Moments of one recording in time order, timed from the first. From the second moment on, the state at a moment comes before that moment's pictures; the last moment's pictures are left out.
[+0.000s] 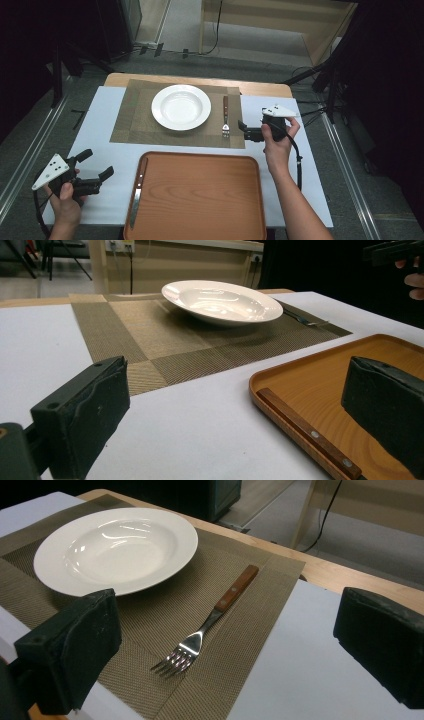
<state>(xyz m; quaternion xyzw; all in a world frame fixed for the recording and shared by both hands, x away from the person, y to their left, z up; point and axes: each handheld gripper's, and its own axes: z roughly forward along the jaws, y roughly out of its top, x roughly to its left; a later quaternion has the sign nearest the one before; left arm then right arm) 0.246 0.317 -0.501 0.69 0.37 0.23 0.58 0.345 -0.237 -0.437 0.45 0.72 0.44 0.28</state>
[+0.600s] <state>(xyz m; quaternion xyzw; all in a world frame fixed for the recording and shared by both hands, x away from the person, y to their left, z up) 0.246 0.321 -0.501 0.68 0.37 0.22 0.59 0.394 -0.208 -0.426 0.45 0.75 0.41 0.26</state>
